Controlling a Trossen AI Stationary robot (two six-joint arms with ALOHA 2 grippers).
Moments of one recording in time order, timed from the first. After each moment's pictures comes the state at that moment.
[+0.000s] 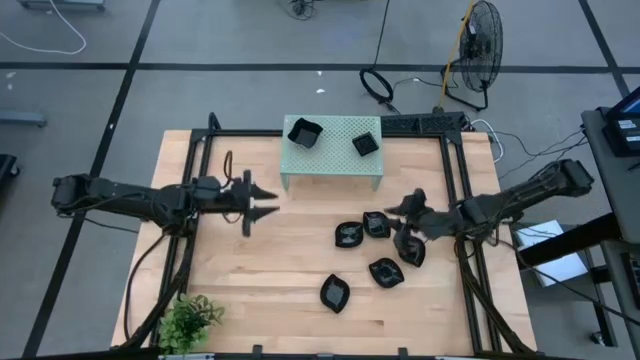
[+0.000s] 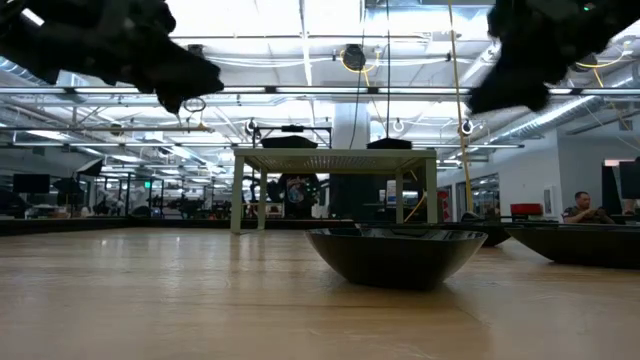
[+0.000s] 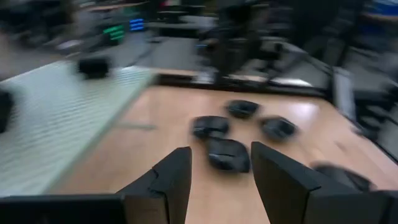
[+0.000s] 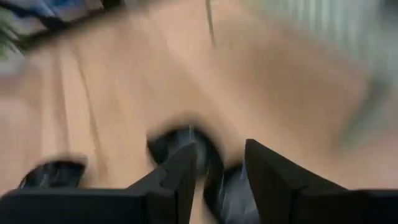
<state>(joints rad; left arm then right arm) 0.07 0.84 0.29 0.43 0.03 -0.06 0.33 0.94 0.59 -0.36 0.54 0.69</state>
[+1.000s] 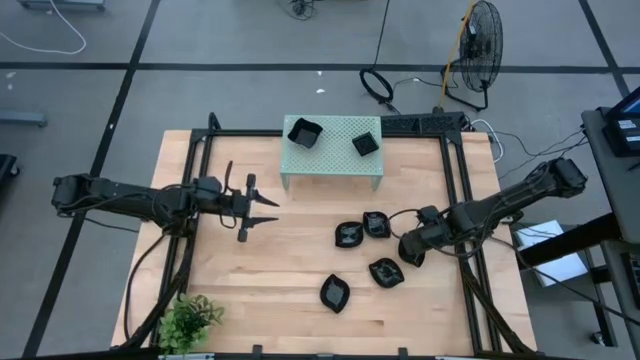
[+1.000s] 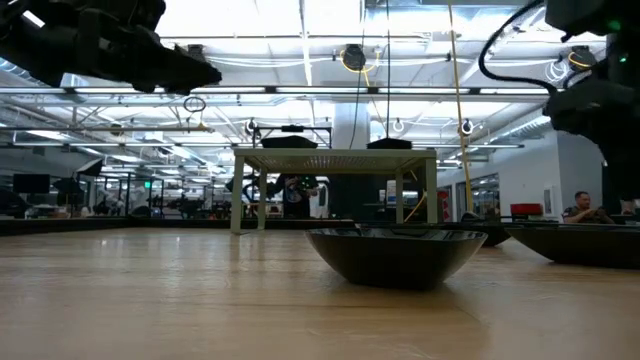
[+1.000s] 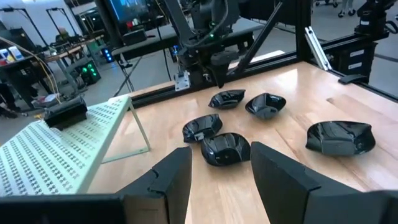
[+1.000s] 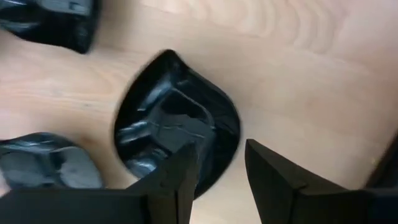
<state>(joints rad) 0.07 0.85 0.28 0.44 0.16 0.28 0.36 1.09 0.63 -1.01 0.04 1.68</state>
